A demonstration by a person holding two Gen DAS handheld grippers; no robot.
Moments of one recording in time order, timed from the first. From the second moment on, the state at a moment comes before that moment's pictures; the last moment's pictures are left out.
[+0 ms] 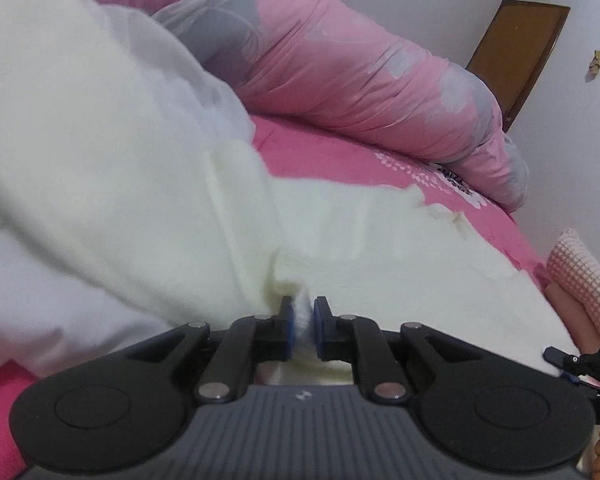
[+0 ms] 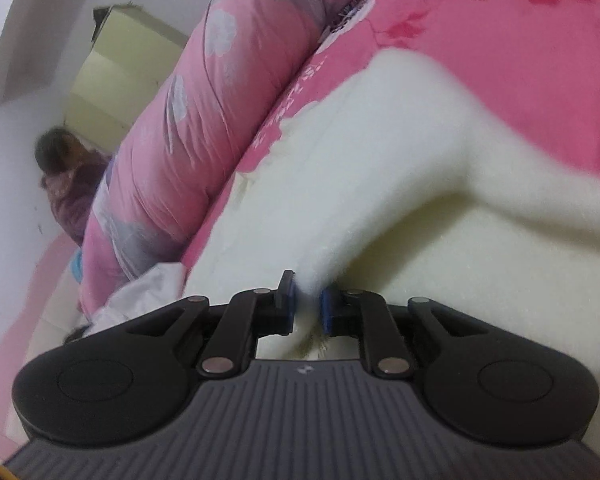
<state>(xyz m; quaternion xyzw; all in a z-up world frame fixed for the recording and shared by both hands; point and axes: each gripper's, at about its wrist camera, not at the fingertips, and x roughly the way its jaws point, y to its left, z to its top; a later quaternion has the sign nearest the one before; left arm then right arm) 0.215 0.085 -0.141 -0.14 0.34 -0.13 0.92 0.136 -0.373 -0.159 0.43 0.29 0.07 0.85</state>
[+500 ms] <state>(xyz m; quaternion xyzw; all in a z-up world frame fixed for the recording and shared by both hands) 0.174 0.030 -0.109 0.01 0.27 -0.15 0.95 0.093 -0.368 -0.072 0.10 0.24 0.06 0.96</state>
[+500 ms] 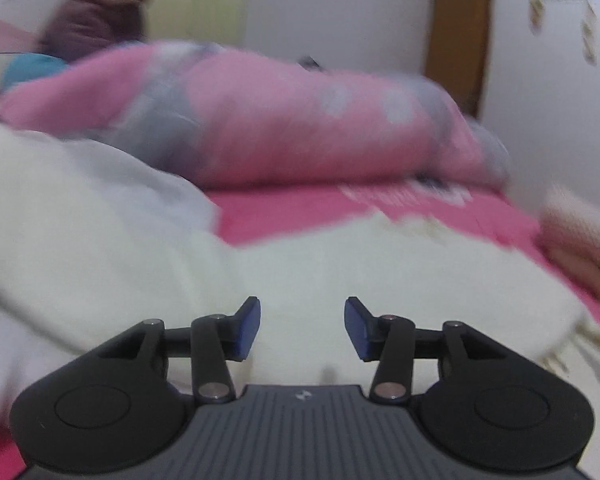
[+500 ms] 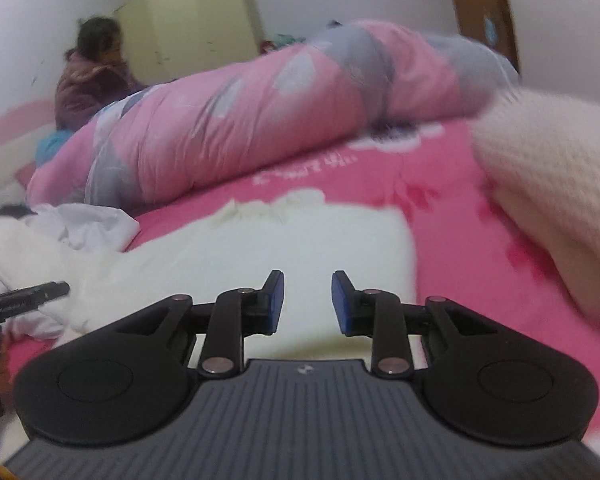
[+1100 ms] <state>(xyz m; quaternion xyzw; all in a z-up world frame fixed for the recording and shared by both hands) 0.179 0.016 -0.133 0.01 0.31 -0.13 0.94 0.096 -0.373 -0.141 -0.16 0.32 0.06 0.93</state>
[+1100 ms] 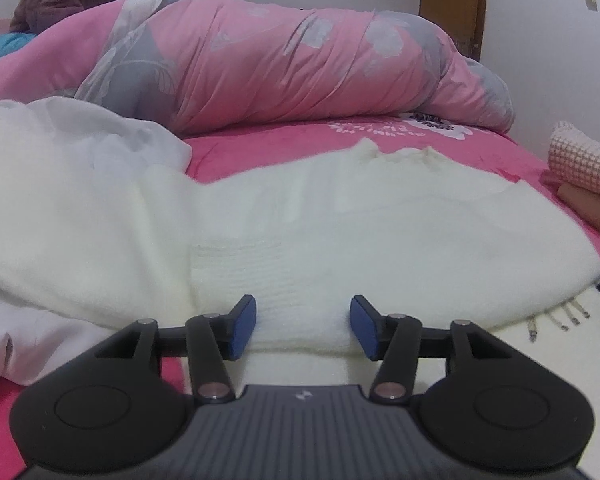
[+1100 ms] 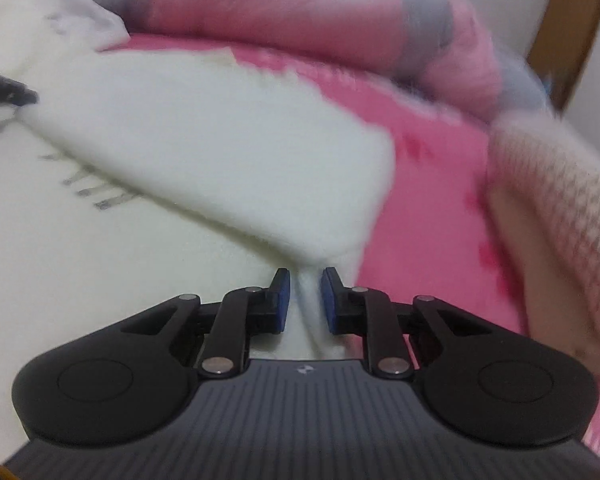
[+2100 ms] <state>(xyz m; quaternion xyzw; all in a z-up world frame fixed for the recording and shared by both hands) 0.175 0.021 -0.135 0.00 0.30 -0.13 0.94 0.265 -0.407 -0.113 0.08 0.32 -0.02 0.94</state>
